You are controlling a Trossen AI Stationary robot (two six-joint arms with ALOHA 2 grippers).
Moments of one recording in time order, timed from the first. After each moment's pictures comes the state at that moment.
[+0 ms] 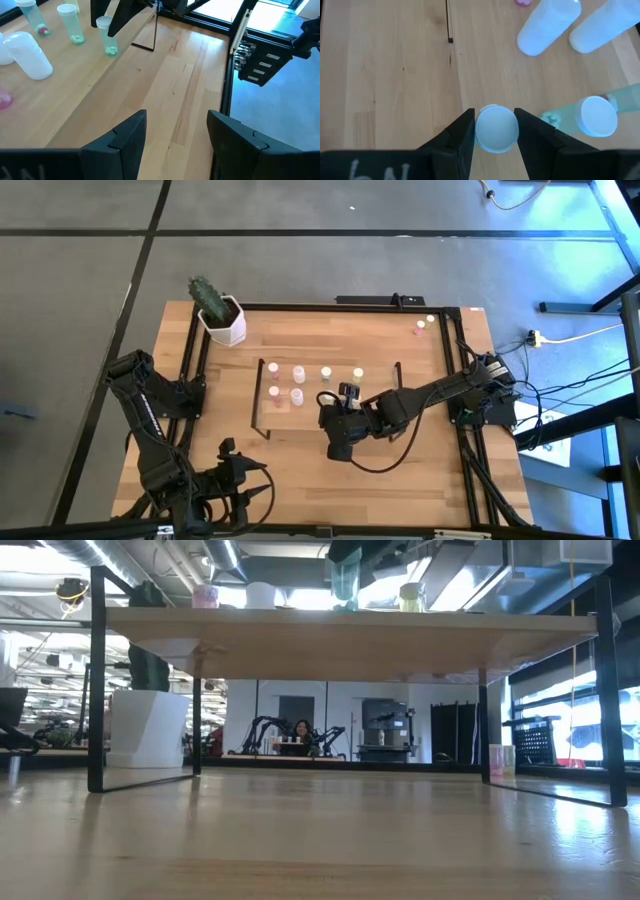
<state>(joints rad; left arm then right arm) -1.00 1.65 1.54 -0.96 -0.95 -1.19 0.38 1.86 1.74 -0.90 0.39 0.38</state>
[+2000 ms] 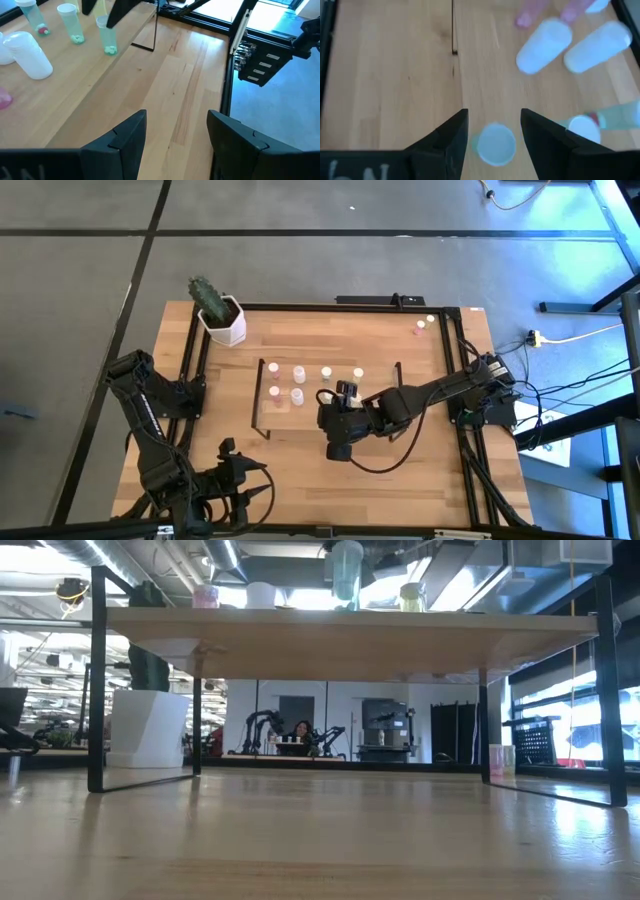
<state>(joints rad) -1.00 1.65 1.54 -0.96 -0.95 -1.19 0.38 1.86 1.80 -0.90 0.40 0.33</state>
